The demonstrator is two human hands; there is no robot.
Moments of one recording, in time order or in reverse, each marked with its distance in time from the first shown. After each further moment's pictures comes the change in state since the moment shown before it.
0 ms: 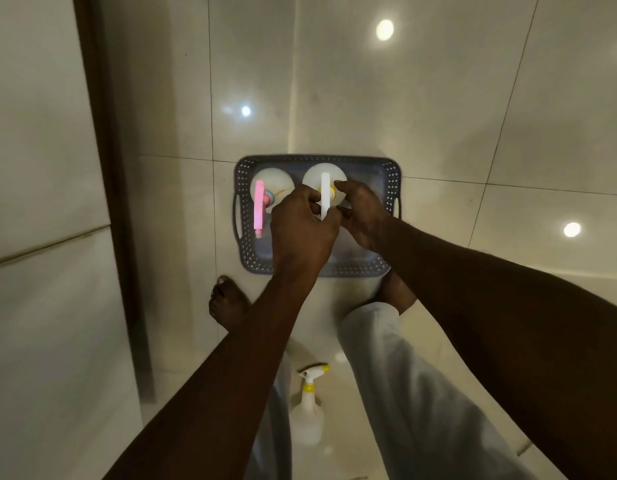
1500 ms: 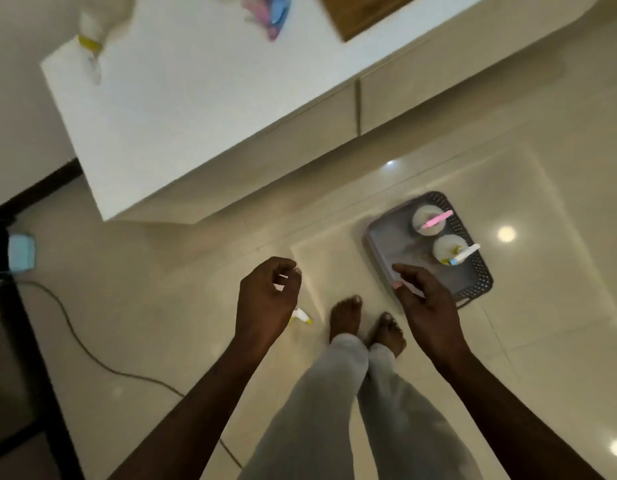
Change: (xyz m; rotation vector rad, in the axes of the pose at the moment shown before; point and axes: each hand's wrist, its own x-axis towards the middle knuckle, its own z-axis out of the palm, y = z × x) left_hand -0.372 -0.076 -0.184 -0.545 0.665 -0.658; right_hand -0.350 0.055 0.043 -1.384 -0.509 -0.651
